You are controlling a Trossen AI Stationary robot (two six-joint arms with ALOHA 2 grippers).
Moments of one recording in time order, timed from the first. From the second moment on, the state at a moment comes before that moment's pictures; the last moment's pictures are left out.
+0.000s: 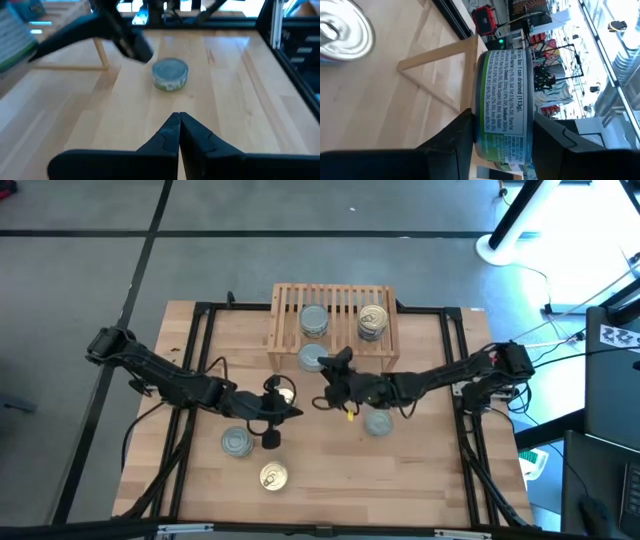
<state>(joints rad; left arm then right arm) -0.34 1.29 0.74 0.06 -0.39 -0.18 0.14 1.66 1.07 0.28 0.73 -1.00</state>
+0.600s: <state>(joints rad) -0.17 1.29 0.74 0.24 -0.54 -0.10 0.07 1.66 1.07 0.24 0.60 -1.00</state>
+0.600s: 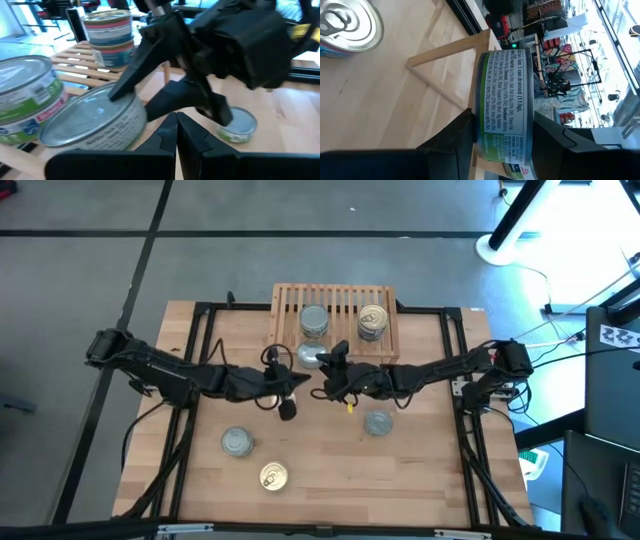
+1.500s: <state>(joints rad) -0.01 1.38 0.74 0.32 -0.49 -0.11 0.03 1.66 1.07 0.22 0.56 -1.00</state>
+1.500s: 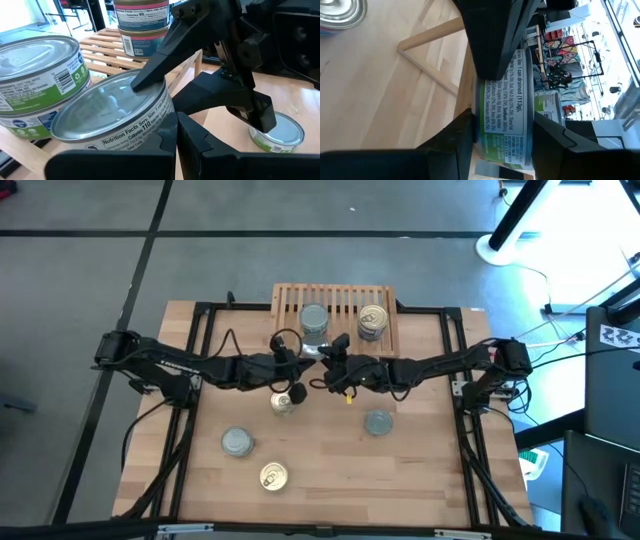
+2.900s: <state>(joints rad) 0.06 1.38 0.74 0.33 -0.46 -0.11 0.04 1.66 1.07 0.22 0.58 -1.00</state>
